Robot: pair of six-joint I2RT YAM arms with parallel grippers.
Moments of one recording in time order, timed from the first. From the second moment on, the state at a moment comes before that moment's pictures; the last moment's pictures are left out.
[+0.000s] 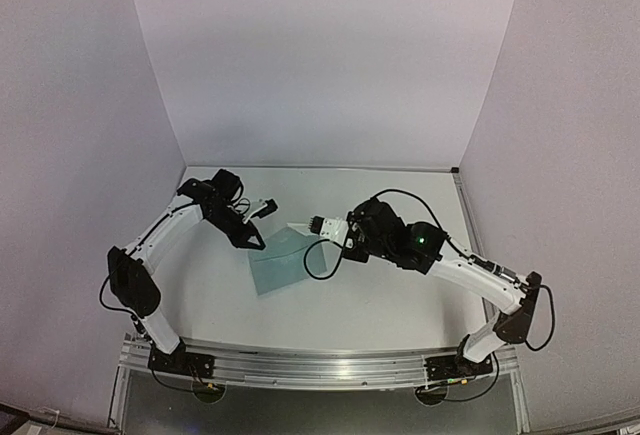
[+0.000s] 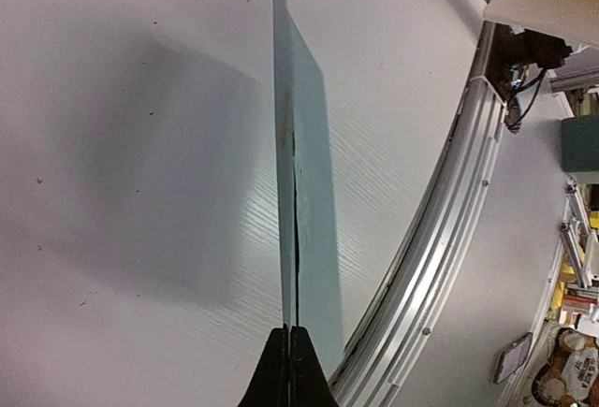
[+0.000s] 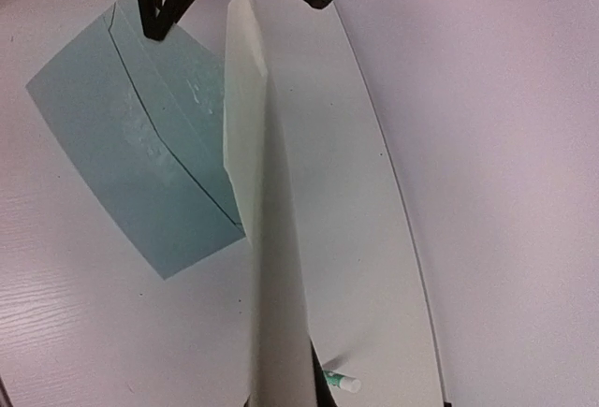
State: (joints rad) left arm -0.49 1.73 1.65 -1.22 0.60 0.37; right arm 1.01 1.57 1.63 -0.71 0.24 -0.61
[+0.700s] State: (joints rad) left arm -0.41 2.13 1.72 -1.29 0.74 0.72; right arm 0.97 1.57 1.57 -0.71 -0.05 -0.37
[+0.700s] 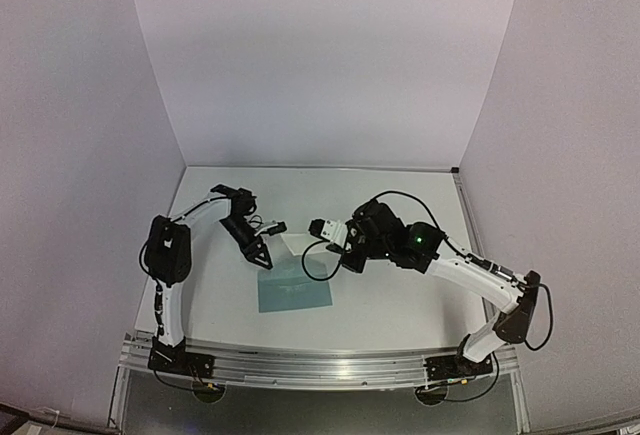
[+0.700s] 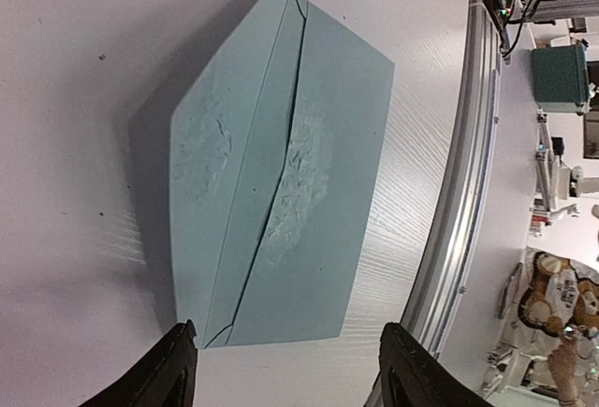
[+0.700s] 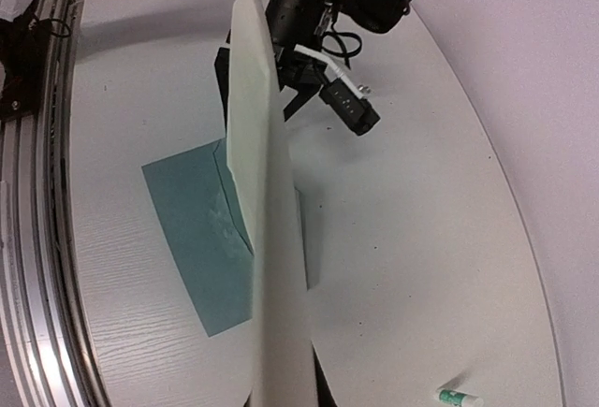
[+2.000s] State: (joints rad) left arm -0.70 1.57 1.75 -1.06 0.51 0.66; right arm 0.97 1.73 1.75 -0.70 -0.20 -0.49
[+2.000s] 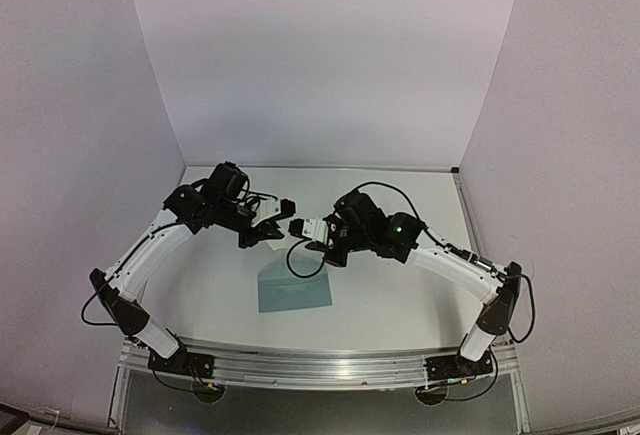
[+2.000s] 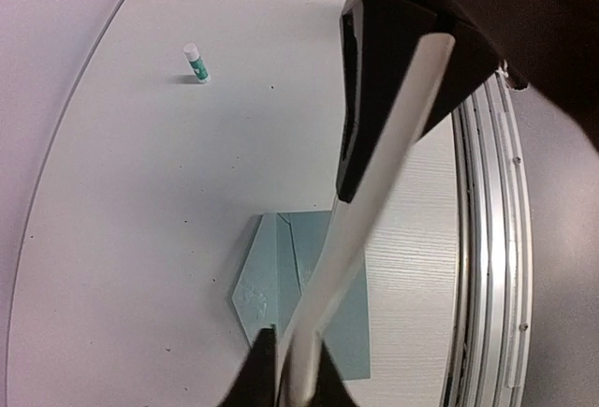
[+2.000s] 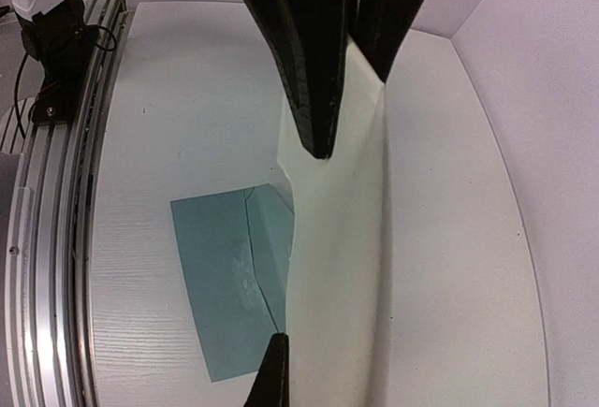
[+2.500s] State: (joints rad) left arm -0.54 1.45 1.62 -0.79 0.64 0.30; right arm 0.85 1.58 1.51 -0.31 -0.22 -0.15
